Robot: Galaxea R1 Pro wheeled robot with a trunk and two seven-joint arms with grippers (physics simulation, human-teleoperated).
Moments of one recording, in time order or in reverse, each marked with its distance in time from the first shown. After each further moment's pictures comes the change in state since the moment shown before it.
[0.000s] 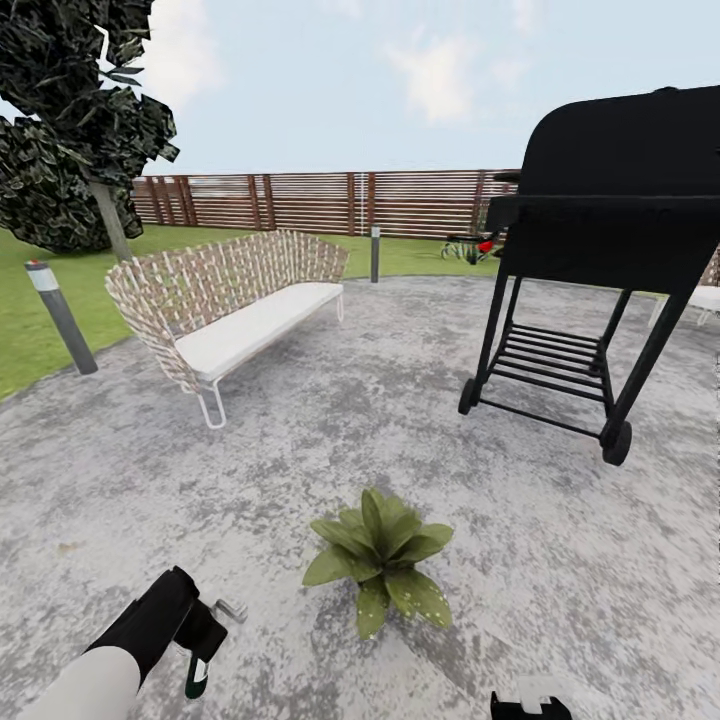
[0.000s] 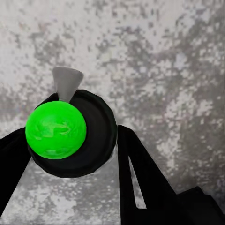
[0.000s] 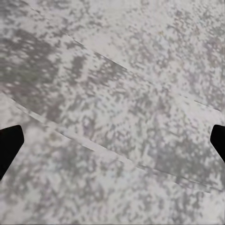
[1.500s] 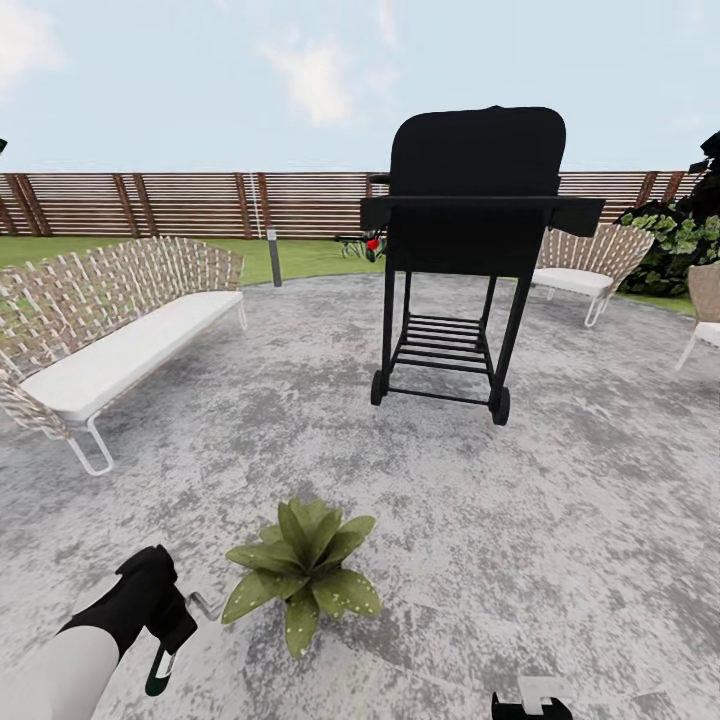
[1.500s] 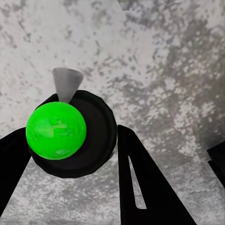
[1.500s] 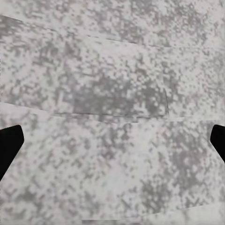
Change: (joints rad) left arm -0.041 0.075 -0.016 -0.046 -0.256 0.000 -0.256; right arm 0.000 -0.003 0.003 0.005 0.003 -0.002 0.001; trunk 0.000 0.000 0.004
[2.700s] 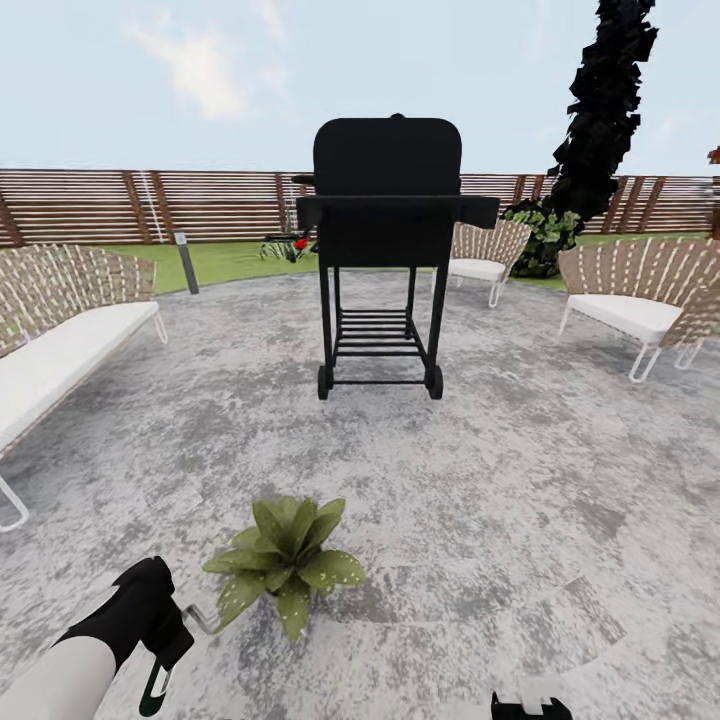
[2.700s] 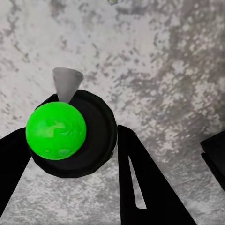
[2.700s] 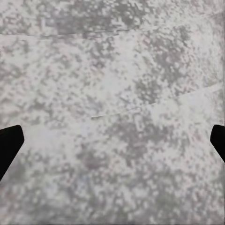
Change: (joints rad) left arm 0.022 0.001 0.007 0.020 0.002 0.003 0.002; right arm 0.000 0.001 -0.002 -0.002 -0.003 0.002 -0.001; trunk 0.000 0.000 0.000
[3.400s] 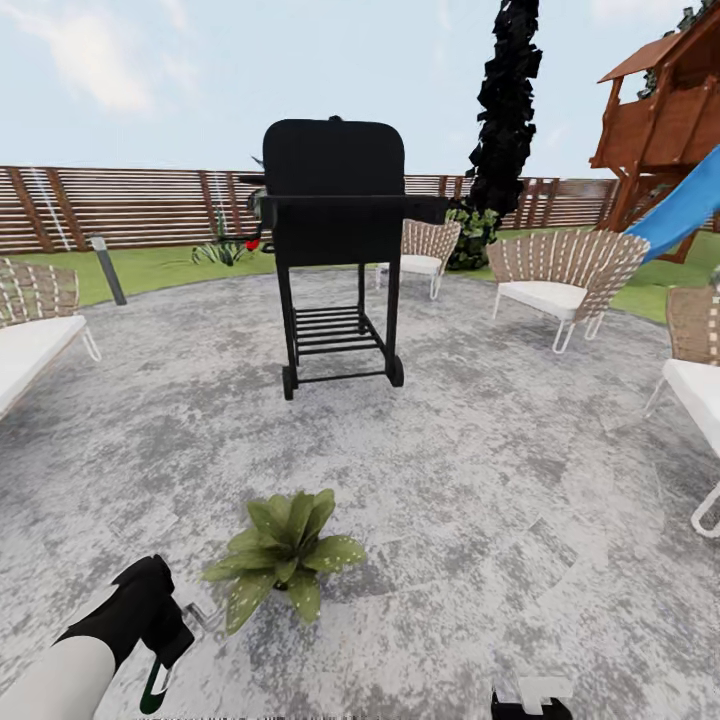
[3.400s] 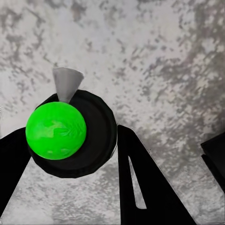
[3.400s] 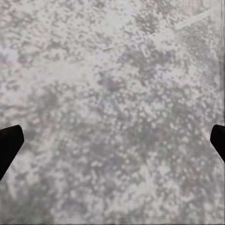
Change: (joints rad) left arm 0.001 0.001 0.000 -0.009 0.005 0.003 0.000; right arm 0.000 0.000 0.000 0.000 0.000 0.000 0.000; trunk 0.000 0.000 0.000
